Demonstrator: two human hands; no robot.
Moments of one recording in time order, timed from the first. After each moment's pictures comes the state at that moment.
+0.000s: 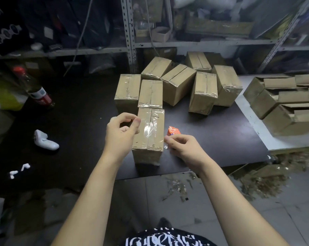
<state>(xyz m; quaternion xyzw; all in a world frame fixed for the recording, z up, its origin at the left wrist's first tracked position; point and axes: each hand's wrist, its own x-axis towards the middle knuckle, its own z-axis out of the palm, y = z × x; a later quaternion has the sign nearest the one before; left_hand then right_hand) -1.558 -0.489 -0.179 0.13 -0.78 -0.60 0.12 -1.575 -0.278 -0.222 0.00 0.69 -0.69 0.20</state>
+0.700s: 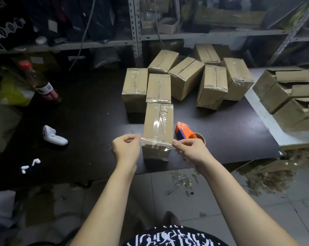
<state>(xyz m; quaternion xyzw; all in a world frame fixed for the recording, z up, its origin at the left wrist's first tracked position) -1.551 -0.490 -0.236 0.38 -0.68 -0.62 0.10 -1.573 -0.292 -0.251 0.13 0.76 -0.60 0.20</state>
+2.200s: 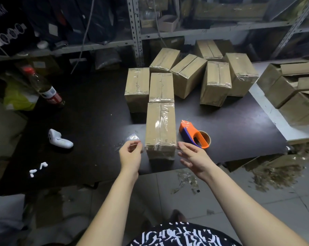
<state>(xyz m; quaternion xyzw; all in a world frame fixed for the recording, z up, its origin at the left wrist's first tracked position) -1.546 -0.510 -0.286 0.34 -0.66 -0.67 0.06 -1.568 -0.293 -0.300 0.23 0.58 -0.75 0.24</state>
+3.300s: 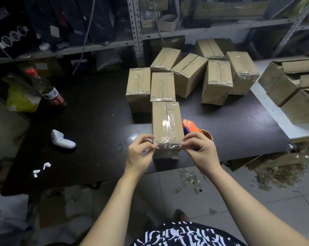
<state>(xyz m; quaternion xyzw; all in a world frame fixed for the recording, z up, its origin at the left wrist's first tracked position) -1.545 -0.521 -0.303 -0.08 -0.87 -0.43 0.20 -1.563 -0.281 -0.298 -0.09 0.85 -0.52 -0.08</state>
